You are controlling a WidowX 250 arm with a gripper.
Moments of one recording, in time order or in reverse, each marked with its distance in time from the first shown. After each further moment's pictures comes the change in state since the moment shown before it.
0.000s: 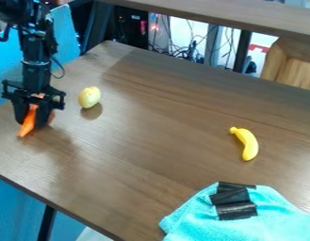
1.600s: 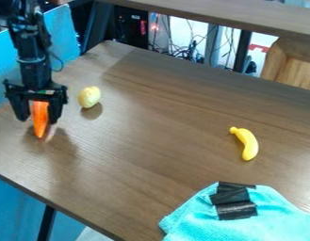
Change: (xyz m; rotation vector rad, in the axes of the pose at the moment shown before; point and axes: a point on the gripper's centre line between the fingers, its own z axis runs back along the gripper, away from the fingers) arm -0.005 -0.013 0.015 -0.106 -0.125 -0.016
